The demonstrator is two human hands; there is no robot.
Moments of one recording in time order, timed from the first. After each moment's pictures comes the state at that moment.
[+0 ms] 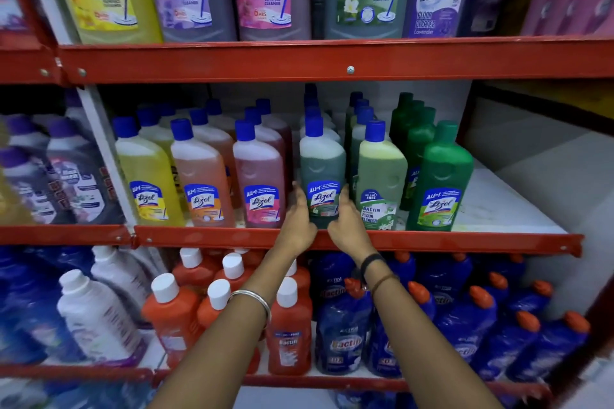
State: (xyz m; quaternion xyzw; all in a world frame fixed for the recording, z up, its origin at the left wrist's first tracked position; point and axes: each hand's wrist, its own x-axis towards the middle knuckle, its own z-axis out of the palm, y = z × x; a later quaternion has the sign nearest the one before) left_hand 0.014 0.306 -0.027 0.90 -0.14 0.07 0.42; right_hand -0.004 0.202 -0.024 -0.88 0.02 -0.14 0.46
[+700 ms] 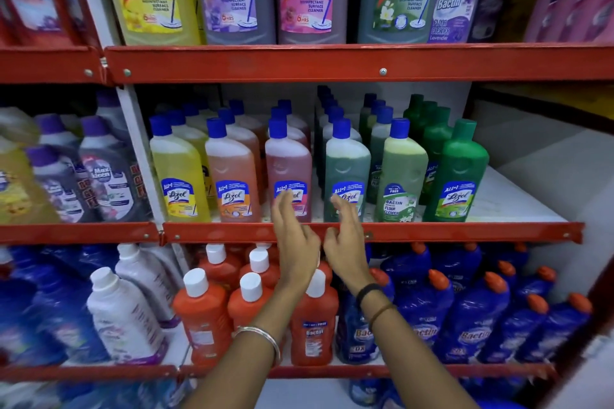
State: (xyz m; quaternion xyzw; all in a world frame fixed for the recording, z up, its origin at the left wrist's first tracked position) left_hand -0.033 0.357 -0.049 0.77 -0.09 0.31 0.54; right_hand -0.050 0.274 -0.048 -0.83 -0.02 -0.28 0.49
